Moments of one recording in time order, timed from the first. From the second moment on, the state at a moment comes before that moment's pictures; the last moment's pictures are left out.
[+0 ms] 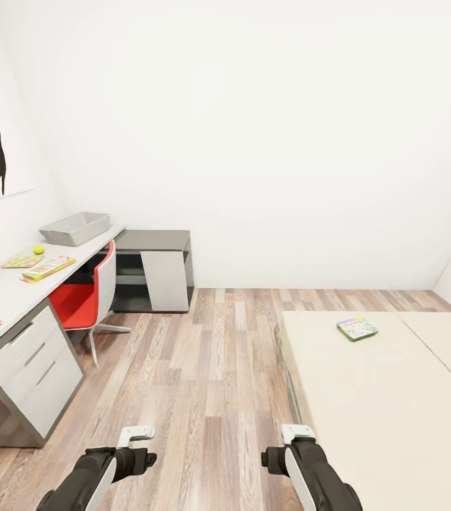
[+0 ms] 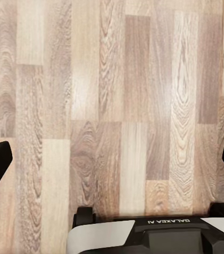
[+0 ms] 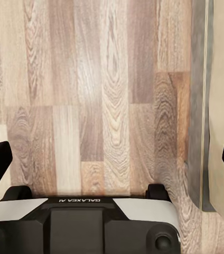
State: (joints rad) left arm -0.38 0.03 0.05 -0.70 0.02 0.53 -0.13; right arm -0.36 0.17 0.00 -0.83 -0.03 0.70 -0.15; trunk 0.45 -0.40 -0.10
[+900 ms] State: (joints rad) left arm -0.38 0.03 0.05 -0.70 0.02 0.53 -0.13; right arm -0.36 0.17 0.00 -0.83 -0.03 0.70 -0.15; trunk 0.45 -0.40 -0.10
